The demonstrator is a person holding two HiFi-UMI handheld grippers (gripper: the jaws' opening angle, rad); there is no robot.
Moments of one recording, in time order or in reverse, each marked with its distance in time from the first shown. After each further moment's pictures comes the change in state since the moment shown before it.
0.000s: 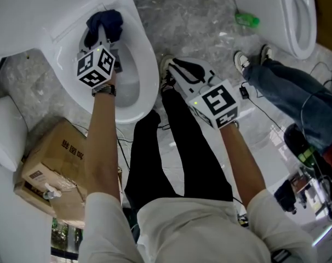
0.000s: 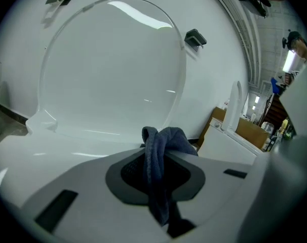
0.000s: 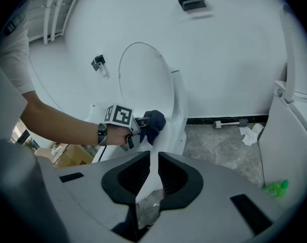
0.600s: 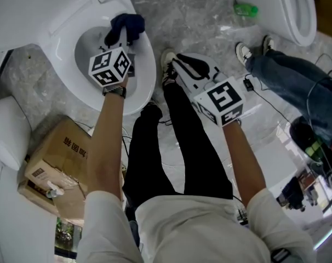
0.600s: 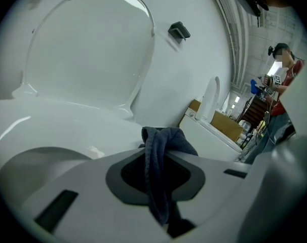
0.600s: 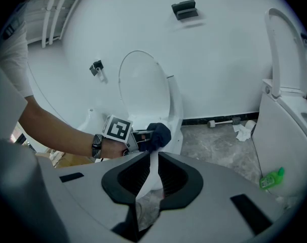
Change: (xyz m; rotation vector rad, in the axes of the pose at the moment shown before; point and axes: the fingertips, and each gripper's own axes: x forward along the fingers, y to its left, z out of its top) left arm -0.025 -0.084 -0.058 0.009 0.118 -0.218; right arm -0.034 0.006 -0.021 0.051 -0.042 -0.040
